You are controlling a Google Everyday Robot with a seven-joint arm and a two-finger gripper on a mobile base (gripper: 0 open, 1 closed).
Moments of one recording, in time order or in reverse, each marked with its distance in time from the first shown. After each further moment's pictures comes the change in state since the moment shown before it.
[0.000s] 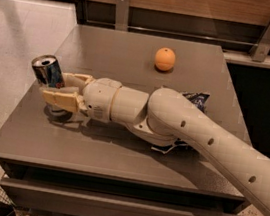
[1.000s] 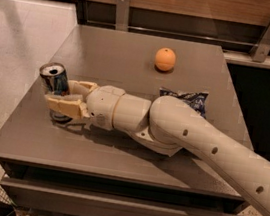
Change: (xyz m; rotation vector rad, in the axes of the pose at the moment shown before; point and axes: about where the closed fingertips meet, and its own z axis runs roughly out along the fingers) arm 0.024 -0.001 -0.011 0.056 0.066 0.000
